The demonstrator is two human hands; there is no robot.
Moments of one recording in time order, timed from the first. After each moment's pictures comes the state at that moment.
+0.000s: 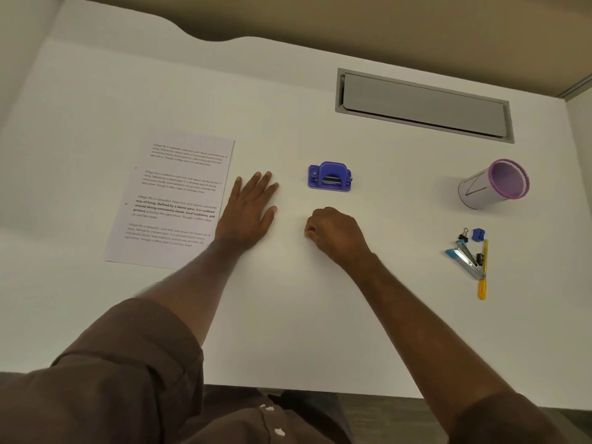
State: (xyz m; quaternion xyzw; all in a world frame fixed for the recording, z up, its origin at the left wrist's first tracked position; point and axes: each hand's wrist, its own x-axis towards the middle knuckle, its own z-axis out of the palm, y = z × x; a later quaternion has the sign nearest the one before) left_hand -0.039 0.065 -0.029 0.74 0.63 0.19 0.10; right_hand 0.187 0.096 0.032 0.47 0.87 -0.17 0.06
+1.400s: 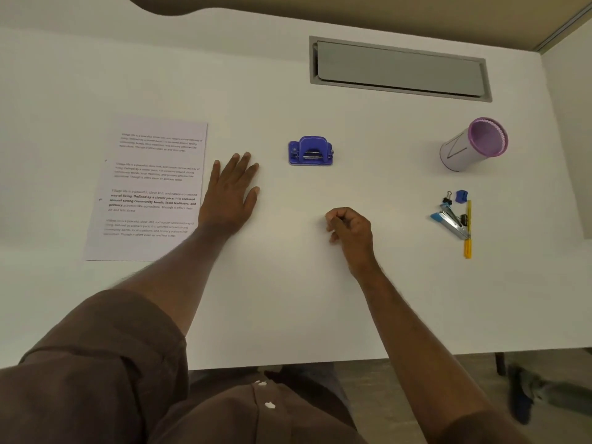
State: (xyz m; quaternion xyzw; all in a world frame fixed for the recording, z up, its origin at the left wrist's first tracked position) left_hand -0.040 0.065 -0.030 0.74 0.64 0.19 0.10; right_hand 0.241 0.032 0.019 0.65 0.44 -0.52 -0.35
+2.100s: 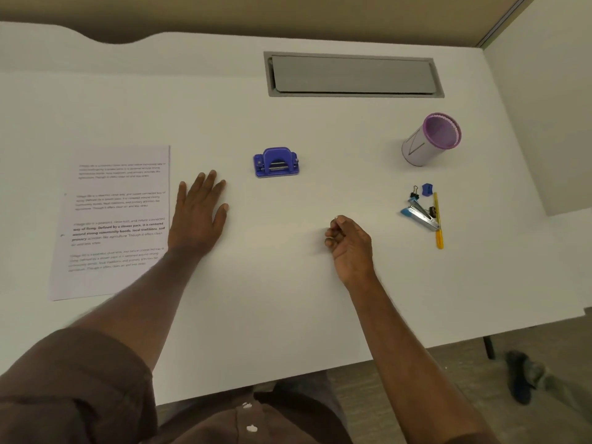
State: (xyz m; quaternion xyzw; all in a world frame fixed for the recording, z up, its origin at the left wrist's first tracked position) left_hand -0.040 0.067 -0.030 0.74 0.64 0.17 0.12; right_hand 0.272 0.024 0.031 0.55 0.12 -0.62 -0.55
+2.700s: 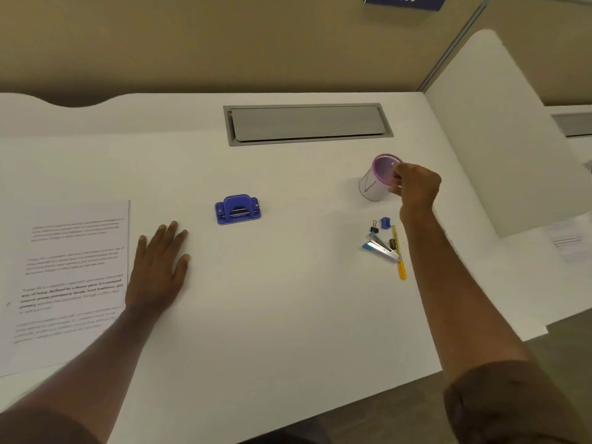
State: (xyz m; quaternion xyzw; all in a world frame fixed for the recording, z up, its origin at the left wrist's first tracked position) left_hand -0.039 0.068 -0.030 0.74 0.64 0.16 0.13; right_hand 0.443 0.190 0.131 0.75 0.25 -0.30 -0.53
